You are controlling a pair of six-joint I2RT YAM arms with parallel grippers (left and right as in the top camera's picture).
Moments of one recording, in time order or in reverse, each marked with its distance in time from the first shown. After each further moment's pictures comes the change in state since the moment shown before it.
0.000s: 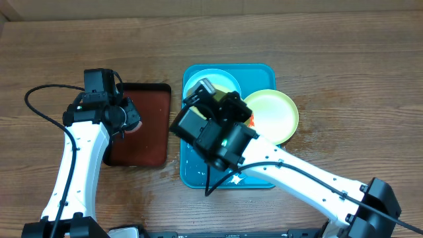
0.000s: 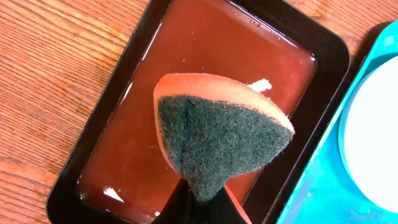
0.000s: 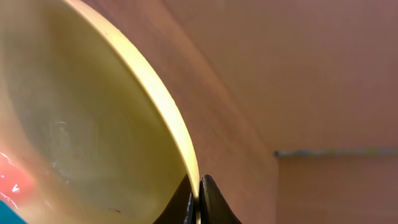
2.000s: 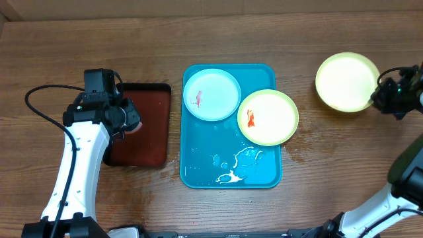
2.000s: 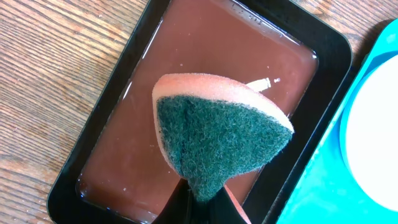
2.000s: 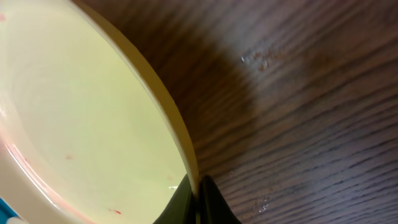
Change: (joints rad) left arm 0.000 0.000 0.000 -0.007 0.000 0.000; right arm -1.554 0.257 -0.013 0.027 -1.359 0.241
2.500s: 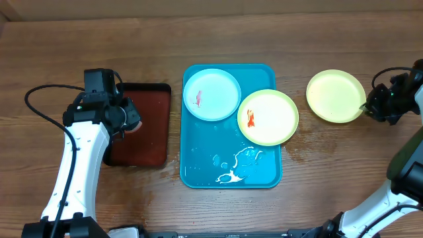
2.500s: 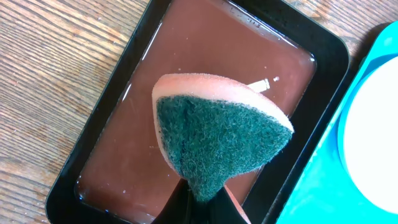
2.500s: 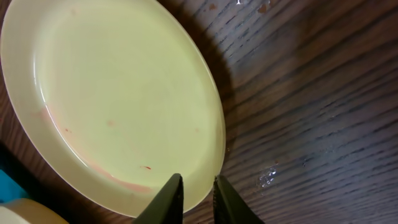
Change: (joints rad) left arm 0.000 0.000 0.000 0.008 0.000 -0.003; right arm 0.016 0.029 -0.002 -0.085 -0.004 0.021
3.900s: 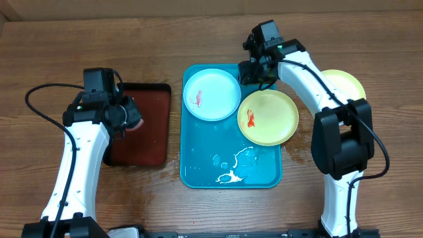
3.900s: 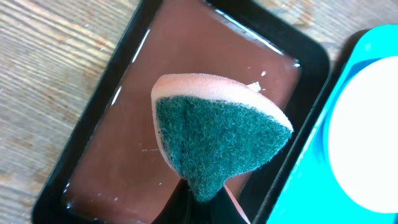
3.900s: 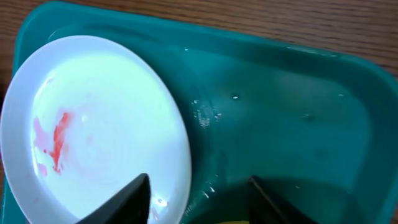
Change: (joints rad) left arm 0.000 0.000 0.000 0.030 0.034 0.000; right arm 0.848 0.198 0.309 0.169 0.095 -0.058
